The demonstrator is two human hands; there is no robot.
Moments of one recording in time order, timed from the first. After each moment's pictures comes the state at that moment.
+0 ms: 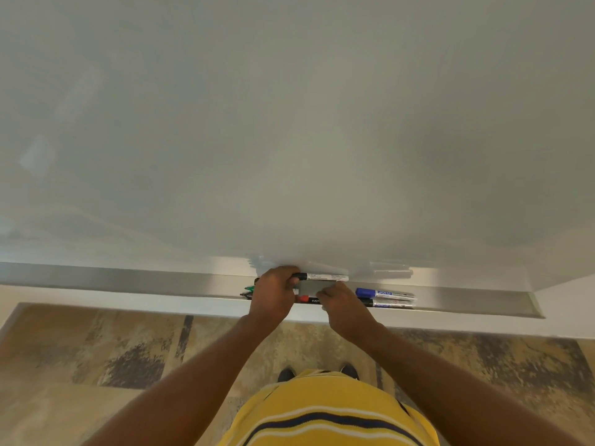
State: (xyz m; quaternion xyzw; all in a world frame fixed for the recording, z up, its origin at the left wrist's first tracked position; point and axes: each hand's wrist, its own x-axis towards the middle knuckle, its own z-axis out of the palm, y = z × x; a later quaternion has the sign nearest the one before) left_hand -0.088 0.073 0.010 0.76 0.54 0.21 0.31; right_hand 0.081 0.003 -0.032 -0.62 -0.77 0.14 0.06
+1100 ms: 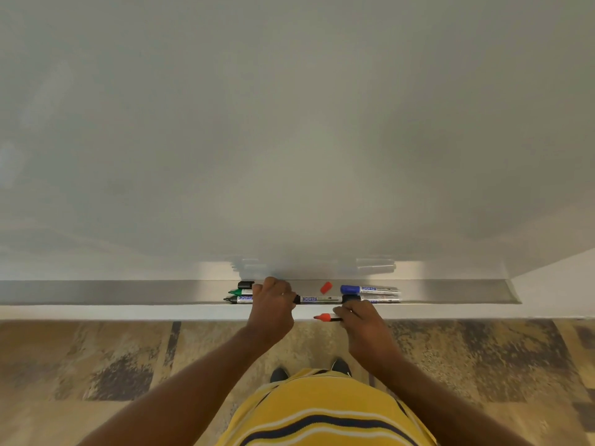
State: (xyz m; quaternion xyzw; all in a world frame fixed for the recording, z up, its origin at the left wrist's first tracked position) left_hand -0.074 0.053 -0.032 0.88 0.47 0.00 0.11; right_hand 0.114 -0.073 -0.014 -0.70 -0.68 0.15 0.15
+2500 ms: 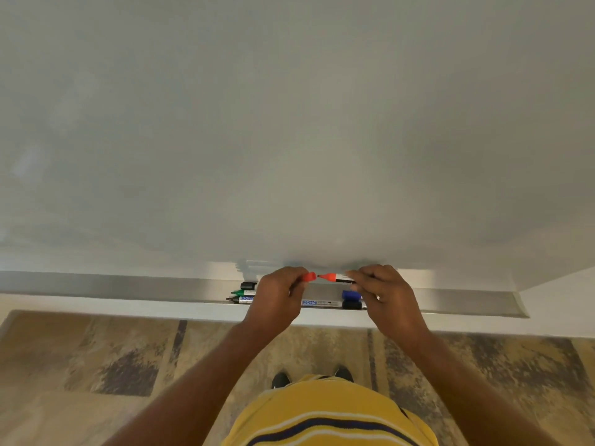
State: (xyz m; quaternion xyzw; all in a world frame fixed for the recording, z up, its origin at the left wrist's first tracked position) left_hand -0.059 0.048 0.057 0.78 0.46 0.25 0.34; right_hand 0.157 -0.033 0.061 -0.66 -0.66 0.12 0.34
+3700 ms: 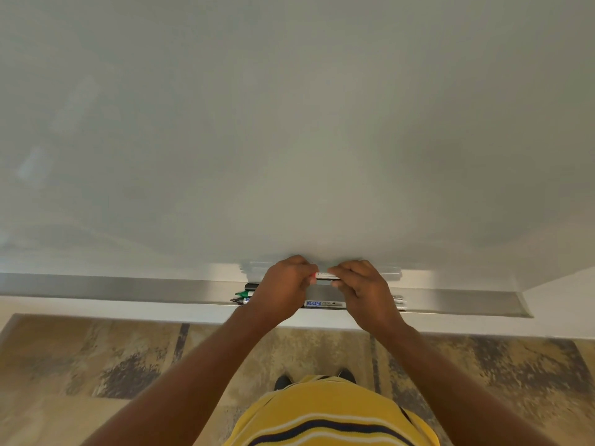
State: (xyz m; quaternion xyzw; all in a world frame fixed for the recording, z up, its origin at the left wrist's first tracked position) left_hand -0.053 0.071 0.076 0.87 0.40 0.14 0.27; right_hand 0.124 -0.009 0.052 -0.65 -0.67 0.13 0.35
